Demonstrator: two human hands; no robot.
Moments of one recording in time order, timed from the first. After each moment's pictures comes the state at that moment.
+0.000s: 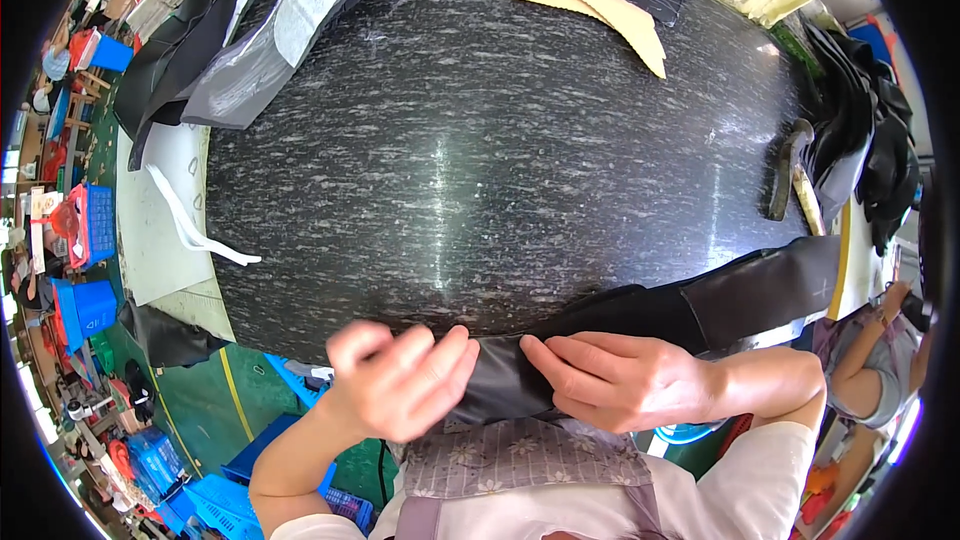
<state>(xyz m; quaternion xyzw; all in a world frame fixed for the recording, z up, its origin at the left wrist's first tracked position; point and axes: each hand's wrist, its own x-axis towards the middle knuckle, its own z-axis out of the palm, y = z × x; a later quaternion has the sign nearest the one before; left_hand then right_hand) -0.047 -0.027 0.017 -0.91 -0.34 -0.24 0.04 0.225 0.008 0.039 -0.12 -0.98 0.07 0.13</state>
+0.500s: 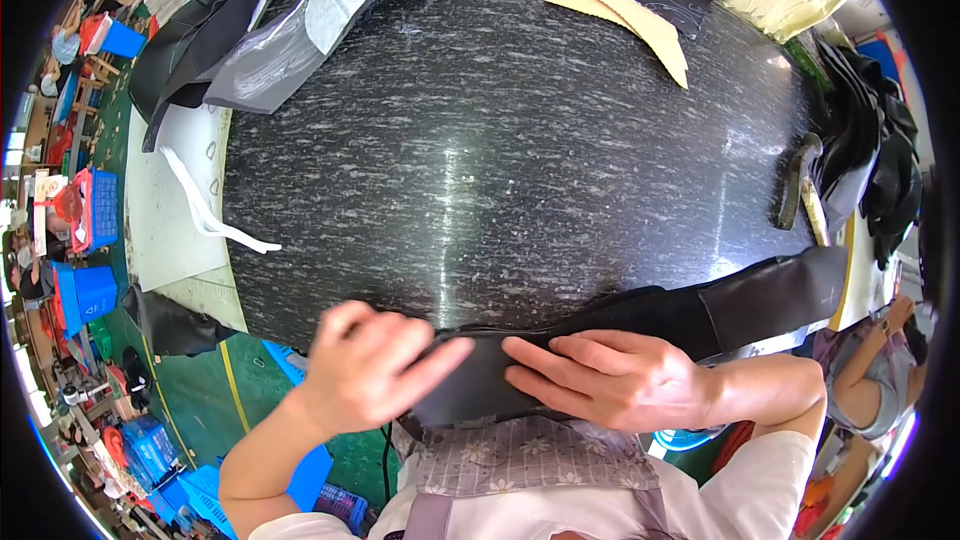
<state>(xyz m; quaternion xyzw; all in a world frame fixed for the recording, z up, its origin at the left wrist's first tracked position) -0.087 -0.032 0.028 -0.89 -0.41 -0.15 -0.10 0.208 0.000 0.037 -0.16 -0.98 0.09 0.12</state>
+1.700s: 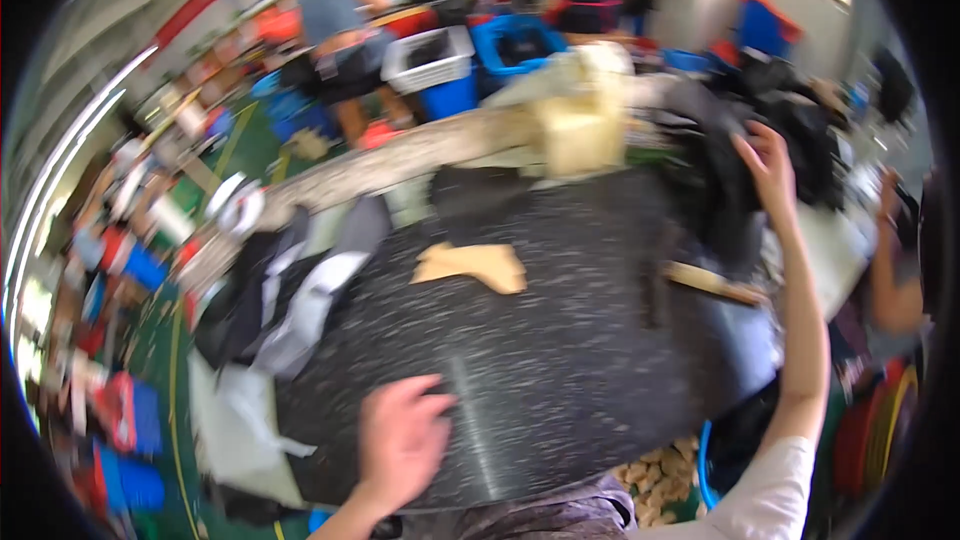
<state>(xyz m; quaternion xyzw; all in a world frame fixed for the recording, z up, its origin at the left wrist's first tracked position) 0.002 0.043 0.056 -0.83 -0.43 -0.32 -0.16 0.566 0.156 0.089 -0.69 -0.49 -0.07 0.53</state>
